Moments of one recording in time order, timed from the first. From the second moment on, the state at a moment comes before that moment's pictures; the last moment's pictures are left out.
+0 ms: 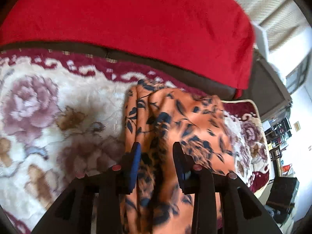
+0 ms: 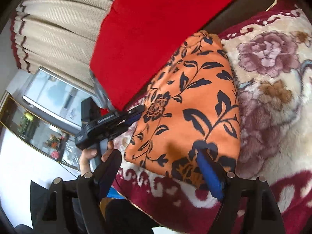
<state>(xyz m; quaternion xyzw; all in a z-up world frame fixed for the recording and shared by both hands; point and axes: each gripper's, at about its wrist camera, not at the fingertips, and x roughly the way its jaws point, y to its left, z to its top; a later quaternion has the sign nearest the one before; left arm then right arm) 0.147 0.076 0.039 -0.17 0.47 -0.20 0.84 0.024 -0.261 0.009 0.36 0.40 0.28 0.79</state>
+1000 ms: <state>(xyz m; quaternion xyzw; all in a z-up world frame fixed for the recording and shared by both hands) 0.142 0.016 0.011 -0.04 0.45 -0.19 0.87 0.075 -0.240 -0.006 0.17 0.49 0.17 0.84</state>
